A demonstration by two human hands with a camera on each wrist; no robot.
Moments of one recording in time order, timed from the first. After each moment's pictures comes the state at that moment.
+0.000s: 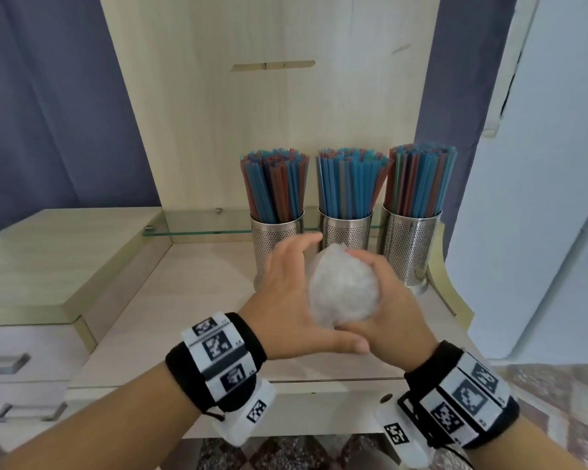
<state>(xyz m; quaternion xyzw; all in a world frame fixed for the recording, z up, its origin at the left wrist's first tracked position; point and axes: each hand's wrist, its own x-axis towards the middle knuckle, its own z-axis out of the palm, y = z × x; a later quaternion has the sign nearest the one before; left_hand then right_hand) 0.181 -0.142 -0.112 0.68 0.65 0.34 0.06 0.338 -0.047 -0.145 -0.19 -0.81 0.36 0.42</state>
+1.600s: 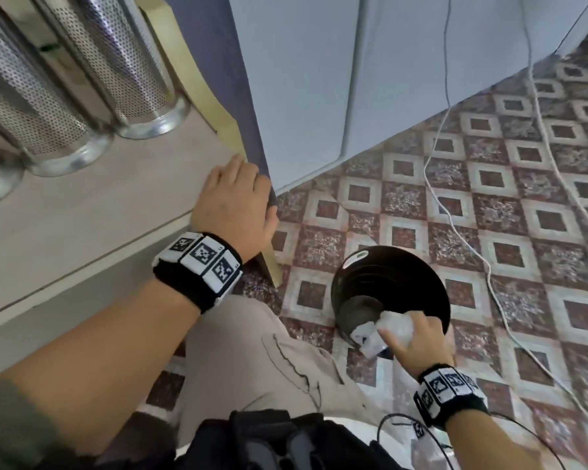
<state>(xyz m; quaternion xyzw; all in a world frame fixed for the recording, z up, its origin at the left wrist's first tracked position) 0.394 -0.030 -0.253 0.82 0.55 0.04 -0.16 0.685 -0.160 -0.463 -0.80 -0.52 0.27 0.09</state>
